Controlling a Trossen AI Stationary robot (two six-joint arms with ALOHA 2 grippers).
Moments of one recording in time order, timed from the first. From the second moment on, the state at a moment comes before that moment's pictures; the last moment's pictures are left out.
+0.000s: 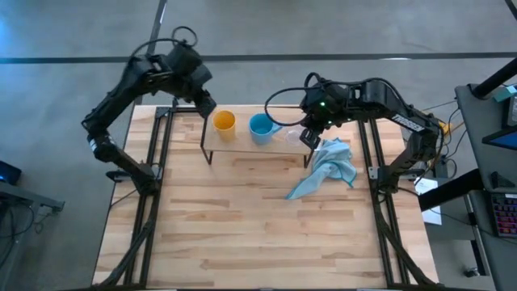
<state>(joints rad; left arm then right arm) 0.61 1.50 2.00 -1.42 0.02 -0.08 -0.17 1.61 2.07 -1.43 0.19 0.22</state>
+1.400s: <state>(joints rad) -0.07 1.03 1.51 -0.95 -0.35 -0.54 0.06 1.00 1.45 -0.88 0.29 0.37</state>
